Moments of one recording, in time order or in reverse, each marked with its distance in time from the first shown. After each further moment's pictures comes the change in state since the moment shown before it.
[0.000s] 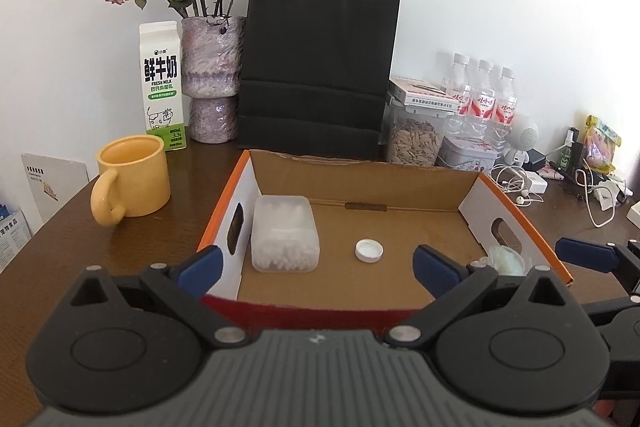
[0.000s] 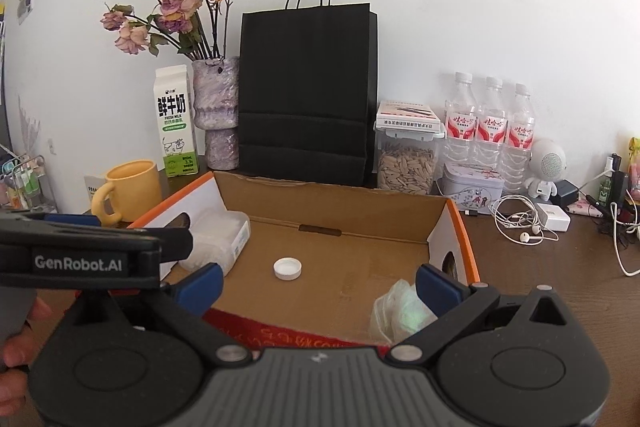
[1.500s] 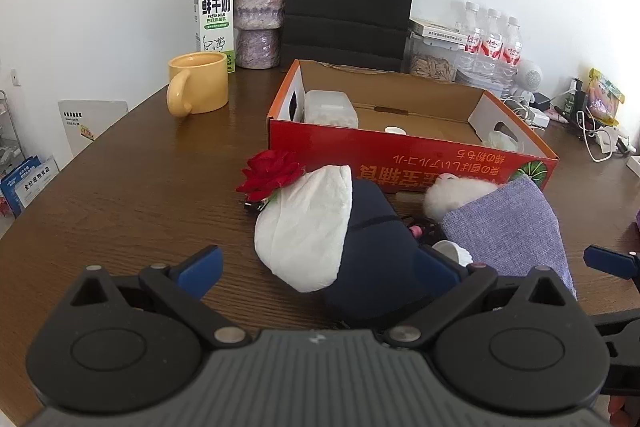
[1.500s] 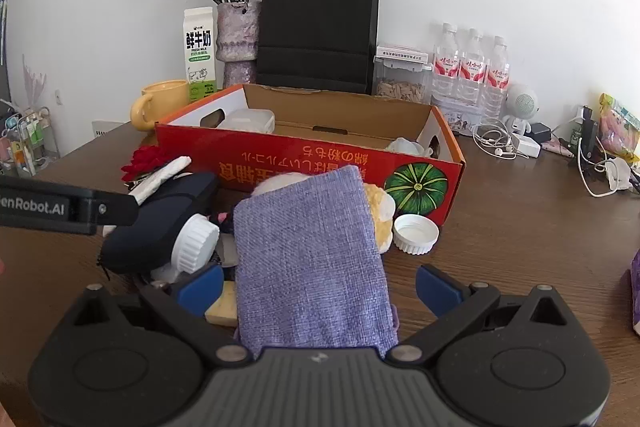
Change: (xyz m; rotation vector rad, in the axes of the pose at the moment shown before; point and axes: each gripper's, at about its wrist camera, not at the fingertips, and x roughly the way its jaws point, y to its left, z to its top) left arm -0.088 0.024 -0.084 -0.023 0.131 0.065; right arm -0.091 0.029 -0.099 -0.031 0.121 -0.034
